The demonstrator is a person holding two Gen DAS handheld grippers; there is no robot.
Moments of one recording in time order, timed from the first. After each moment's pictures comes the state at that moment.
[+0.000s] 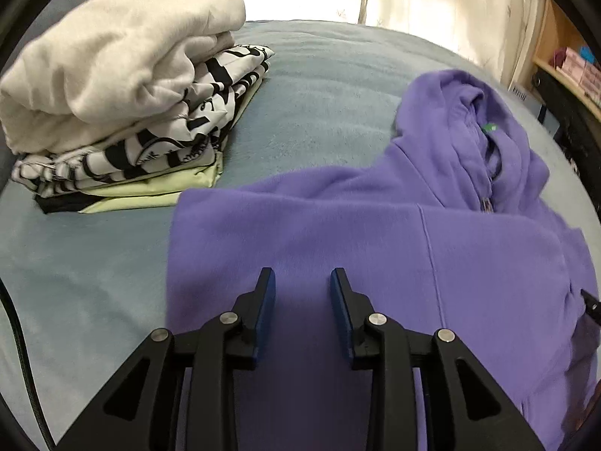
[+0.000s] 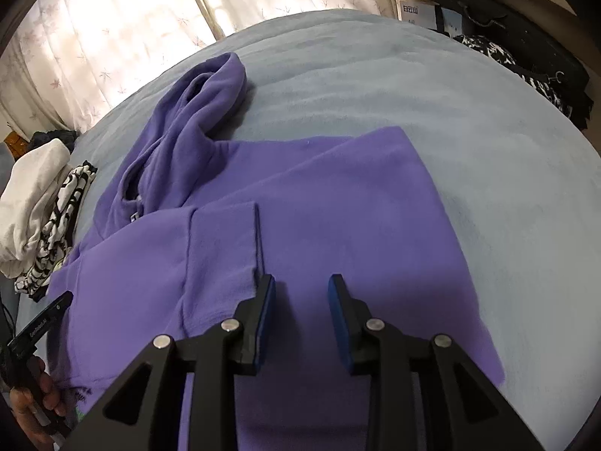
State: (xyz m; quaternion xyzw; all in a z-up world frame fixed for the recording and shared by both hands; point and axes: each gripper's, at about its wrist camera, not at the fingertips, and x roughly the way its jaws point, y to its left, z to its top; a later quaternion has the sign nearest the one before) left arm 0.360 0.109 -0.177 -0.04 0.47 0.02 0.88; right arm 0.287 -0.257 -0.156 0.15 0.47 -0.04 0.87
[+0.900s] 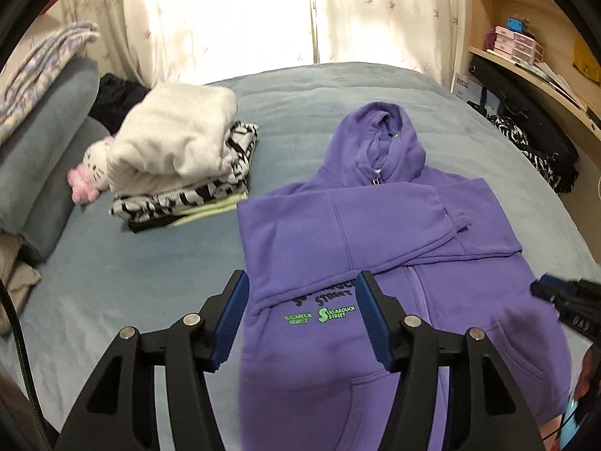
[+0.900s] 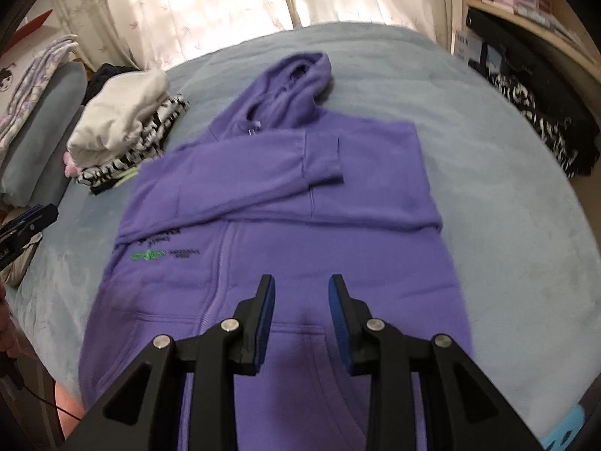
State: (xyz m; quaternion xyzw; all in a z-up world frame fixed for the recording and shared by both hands) left arm 0.165 0.087 0.001 0.04 0.43 -0.02 0.90; right arm 0.124 -0.210 -0.048 0.05 0.48 0.05 0.87
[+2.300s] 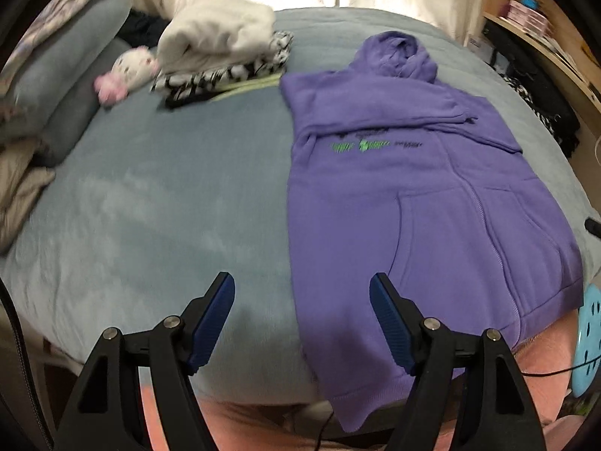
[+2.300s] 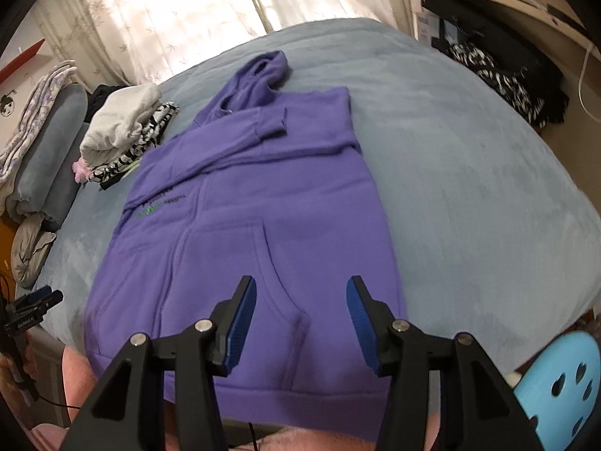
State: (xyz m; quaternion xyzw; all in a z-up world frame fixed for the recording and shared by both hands) left arm -0.002 0.158 -0.070 0.00 0.52 0.00 0.85; right arm -0.007 -0.290 -0.064 0.11 0.49 0.04 0.87
